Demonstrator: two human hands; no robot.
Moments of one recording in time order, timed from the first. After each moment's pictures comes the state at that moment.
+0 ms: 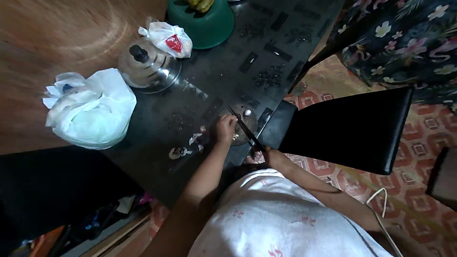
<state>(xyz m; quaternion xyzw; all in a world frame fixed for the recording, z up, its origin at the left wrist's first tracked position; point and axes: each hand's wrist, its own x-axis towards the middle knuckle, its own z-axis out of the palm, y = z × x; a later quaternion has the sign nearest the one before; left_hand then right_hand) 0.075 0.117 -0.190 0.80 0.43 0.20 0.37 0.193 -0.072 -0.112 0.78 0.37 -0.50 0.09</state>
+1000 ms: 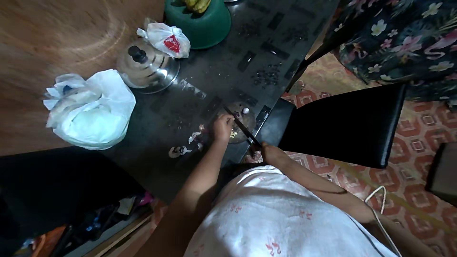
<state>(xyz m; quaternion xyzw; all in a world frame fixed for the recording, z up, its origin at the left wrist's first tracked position) 0.072 0.119 -0.186 0.79 0.46 0.16 0.37 0.190 -0.065 -0.108 0.78 0.39 -0.48 0.11</state>
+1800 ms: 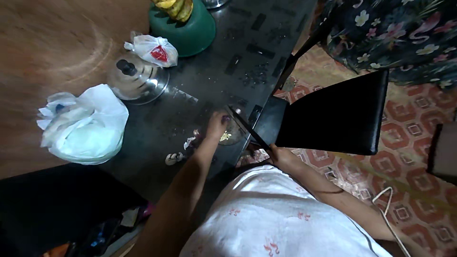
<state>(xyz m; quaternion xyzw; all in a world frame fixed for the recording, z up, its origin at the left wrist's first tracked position) 0.081 0.140 -0.167 0.85 0.39 0.03 0.34 0.217 -0.127 -0.098 0.79 0.39 -0.47 -0.03</state>
